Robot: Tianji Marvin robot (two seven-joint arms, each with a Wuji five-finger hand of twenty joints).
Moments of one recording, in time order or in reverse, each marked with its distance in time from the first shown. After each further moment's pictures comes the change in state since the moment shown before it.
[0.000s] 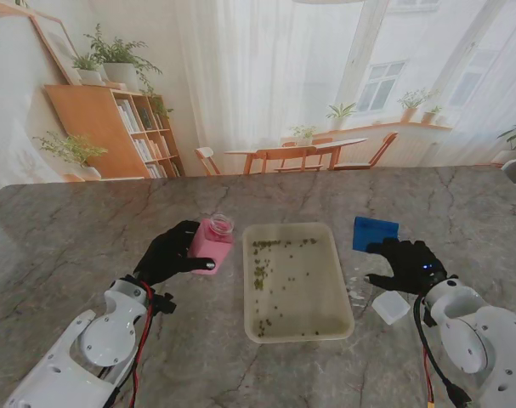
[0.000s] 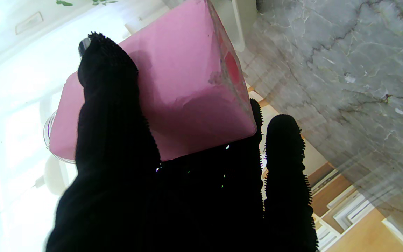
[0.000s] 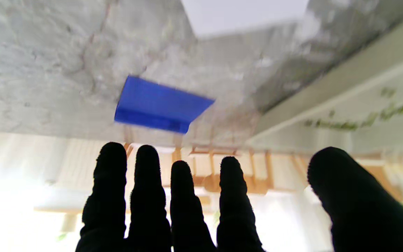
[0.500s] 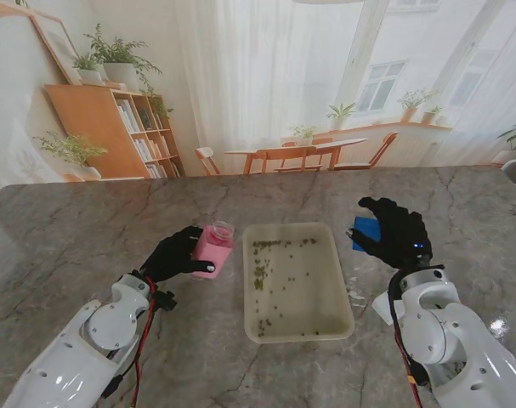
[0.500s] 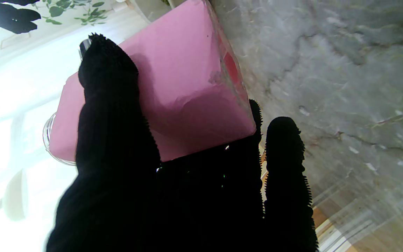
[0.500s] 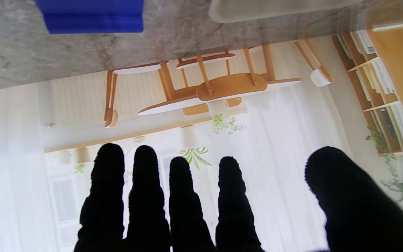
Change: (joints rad) left arm -0.159 -0.005 0.079 0.270 -0.068 -0.094 -0.063; right arm 0.021 -0.064 -0.122 -0.091 0.178 0.236 -0.309; left_hand 0.000 0.005 0.000 0.000 -0.008 0.000 0.001 0.000 -0.004 -0.003 0.000 -0.019 -0.001 -0.004 -0.015 -0.014 -0.022 0.000 -0.026 -0.001; right_hand 0.038 0.017 -0.054 0.001 0.003 0.007 -0.010 0.012 0.052 0.004 -0.013 0.006 0.000 0.009 -0.009 -0.001 -0.013 0.014 -0.011 0.000
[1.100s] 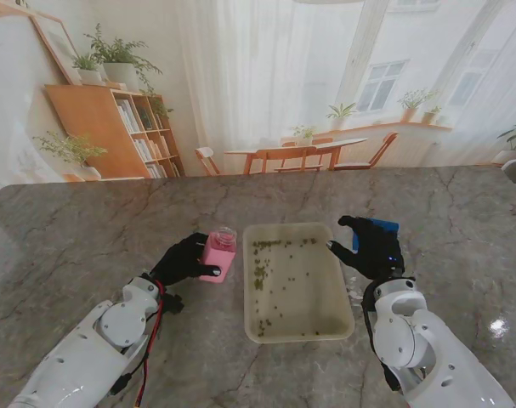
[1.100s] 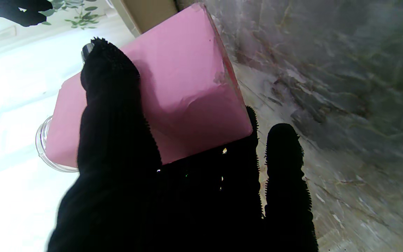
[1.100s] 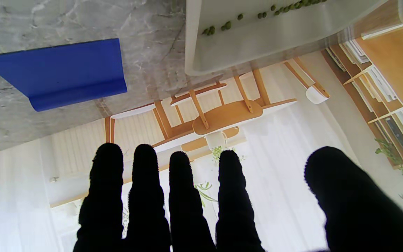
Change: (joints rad) left arm -0.100 -0.031 0.099 0.189 -0.081 -0.037 0.007; right arm 0.061 -0.032 -0.133 0.114 0.119 0.067 -0.044; left_hand 0.001 0.021 0.000 0.000 -0.043 -0.015 0.027 0.001 -0.081 -0.023 0.089 -0.071 -0.061 -0.022 -0.019 -0.032 -0.075 0.000 -0.022 -0.054; right_hand 0.003 0.000 -0.001 0.000 0.061 -0.007 0.012 0.003 0.063 -0.001 -0.012 0.000 0.014 0.001 -0.002 0.000 0.002 0.013 -0.009 0.000
